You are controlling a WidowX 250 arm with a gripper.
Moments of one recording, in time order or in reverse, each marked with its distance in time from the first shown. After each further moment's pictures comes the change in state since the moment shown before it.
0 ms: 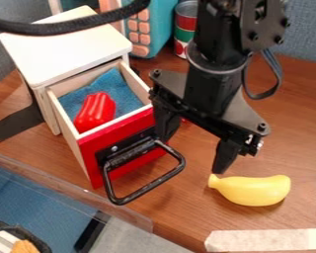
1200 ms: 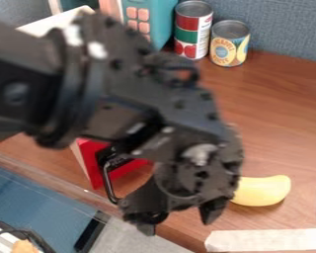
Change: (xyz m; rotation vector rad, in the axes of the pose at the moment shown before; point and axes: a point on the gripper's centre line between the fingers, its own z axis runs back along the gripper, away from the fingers) arm -0.048 -0.012 -0.064 -0.045 -0.105 0.853
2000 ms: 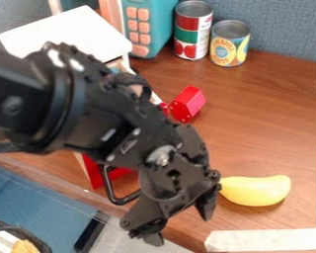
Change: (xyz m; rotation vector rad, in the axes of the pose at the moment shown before) arm 0.006 -0.001 -0.023 -0.108 0.069 0.237
